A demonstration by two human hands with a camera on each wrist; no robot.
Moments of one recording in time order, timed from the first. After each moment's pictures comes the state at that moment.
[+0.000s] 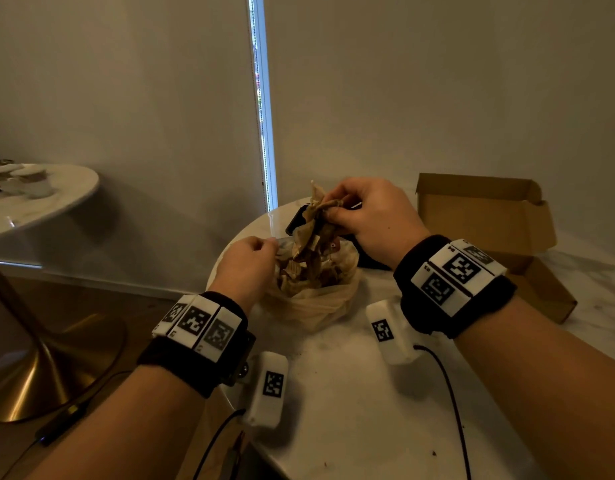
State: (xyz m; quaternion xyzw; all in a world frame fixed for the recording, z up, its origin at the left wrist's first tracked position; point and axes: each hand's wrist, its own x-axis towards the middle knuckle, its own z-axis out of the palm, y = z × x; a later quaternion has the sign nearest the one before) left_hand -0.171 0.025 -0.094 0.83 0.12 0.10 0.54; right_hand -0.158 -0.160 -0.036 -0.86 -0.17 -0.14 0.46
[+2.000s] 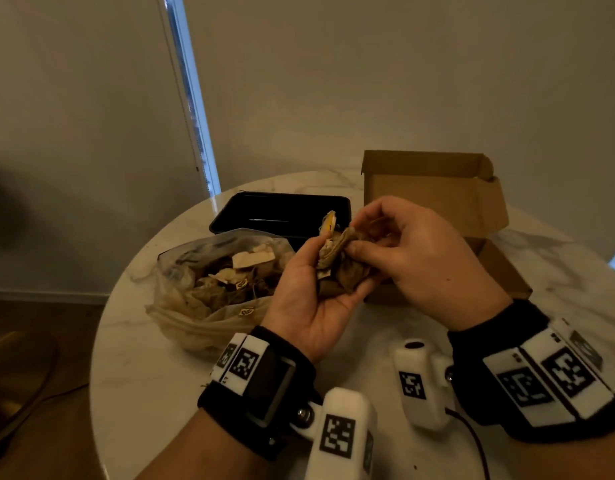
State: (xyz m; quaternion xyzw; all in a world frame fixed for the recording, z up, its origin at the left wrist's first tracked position) left_hand -0.157 -0.130 -0.126 0.22 -0.05 -0.26 0.94; right_hand -0.179 -0.271 -0.079 -0.87 -0.12 -0.14 0.45
